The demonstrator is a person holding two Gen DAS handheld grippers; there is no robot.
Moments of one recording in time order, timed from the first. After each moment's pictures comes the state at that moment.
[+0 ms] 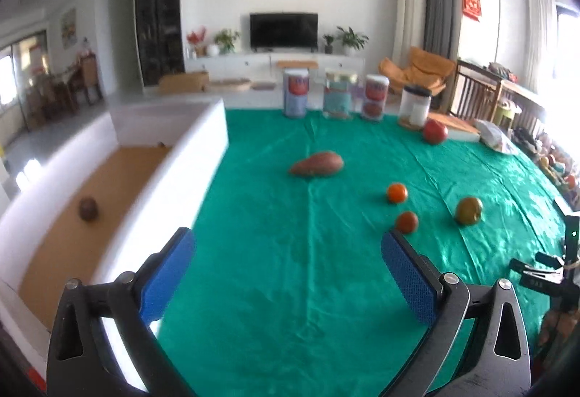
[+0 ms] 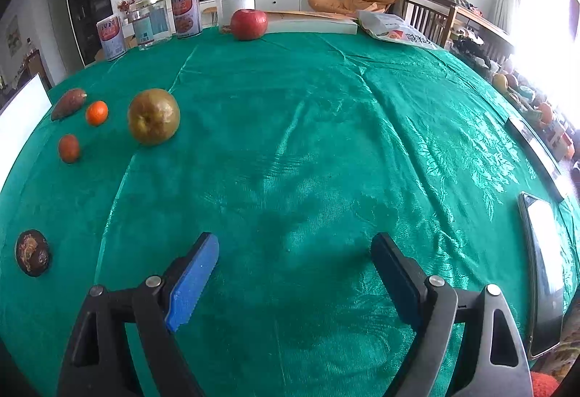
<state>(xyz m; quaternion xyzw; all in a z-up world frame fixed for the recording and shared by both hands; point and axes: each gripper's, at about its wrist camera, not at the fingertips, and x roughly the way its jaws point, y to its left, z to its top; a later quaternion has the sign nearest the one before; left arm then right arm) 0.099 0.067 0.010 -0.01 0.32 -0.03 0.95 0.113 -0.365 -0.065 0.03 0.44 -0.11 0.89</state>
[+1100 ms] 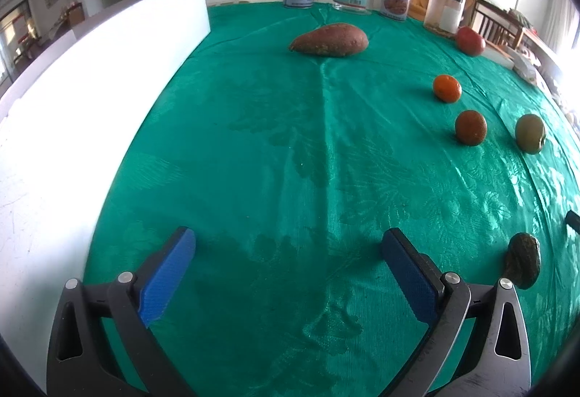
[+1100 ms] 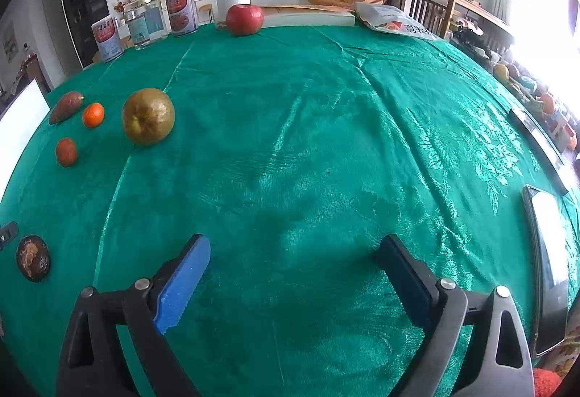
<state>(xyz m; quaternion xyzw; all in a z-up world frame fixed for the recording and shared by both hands) 0.150 0.058 -0.087 0.01 0.45 -0.02 0.89 0.117 -0.371 -0.068 0.05 0.45 -0.11 0.88</state>
